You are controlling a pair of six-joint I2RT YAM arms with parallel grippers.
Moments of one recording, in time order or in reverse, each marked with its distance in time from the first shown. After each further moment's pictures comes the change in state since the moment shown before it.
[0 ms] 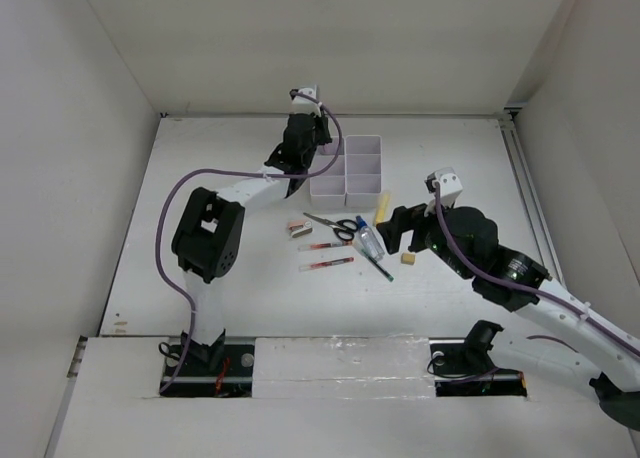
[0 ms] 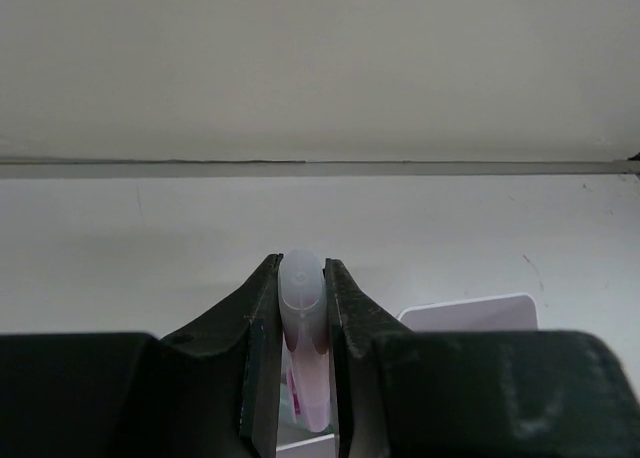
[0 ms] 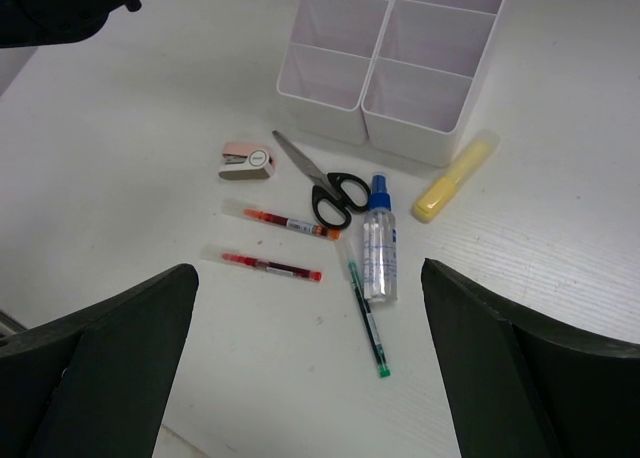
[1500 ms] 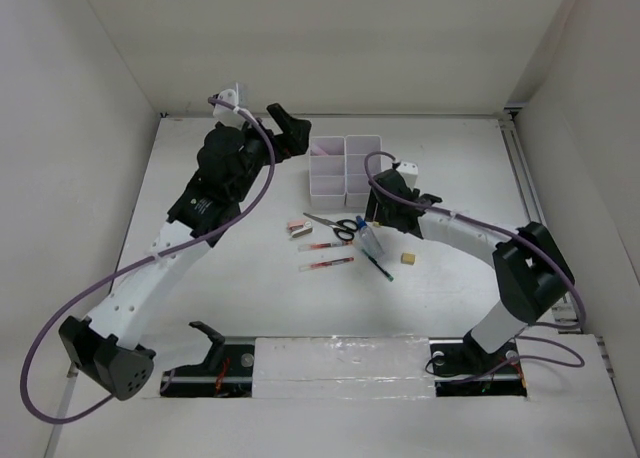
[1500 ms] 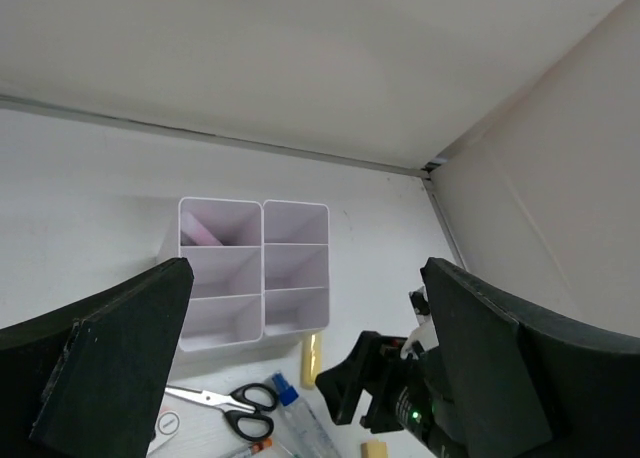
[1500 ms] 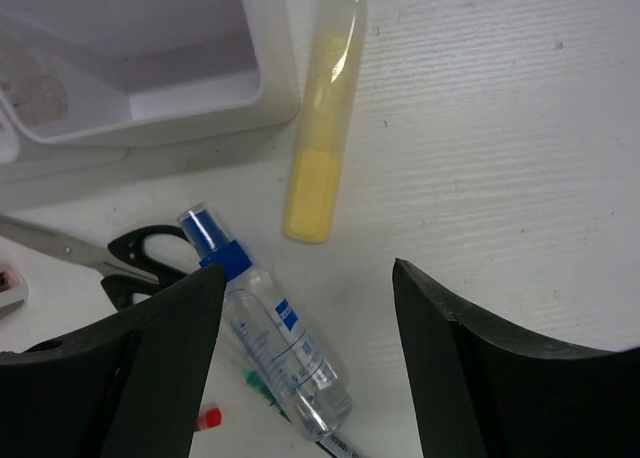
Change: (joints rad) left arm -0.035 -0.793 -0.185 -0.560 0.058 -0.279; right arm -0.236 0.805 0.155 0.073 0.109 0.333
